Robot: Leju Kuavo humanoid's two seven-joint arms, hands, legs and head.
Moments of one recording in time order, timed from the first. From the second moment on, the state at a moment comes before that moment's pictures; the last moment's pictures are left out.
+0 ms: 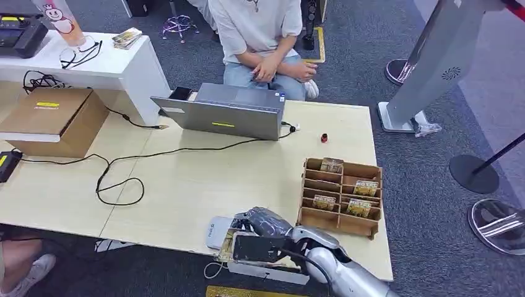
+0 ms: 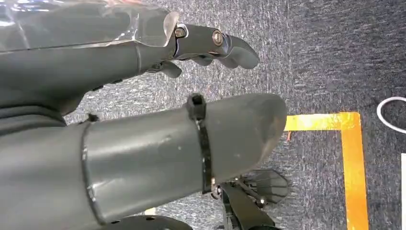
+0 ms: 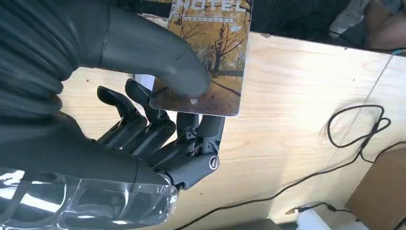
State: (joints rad) left arm -0.08 -0.15 0.78 -0.22 -0.83 0.27 -0.25; right arm -0.44 -0.05 0.86 -1.22 0.27 0.25 -0.10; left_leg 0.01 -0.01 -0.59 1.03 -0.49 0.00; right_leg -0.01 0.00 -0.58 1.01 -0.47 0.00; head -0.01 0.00
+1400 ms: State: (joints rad) left arm -0.09 -0.15 0.78 -0.22 -0.85 0.24 -0.22; right arm -0.51 0.08 0.93 -1.00 0.31 0.20 -0.06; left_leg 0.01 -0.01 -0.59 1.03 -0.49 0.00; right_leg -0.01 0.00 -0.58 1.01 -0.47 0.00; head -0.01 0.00
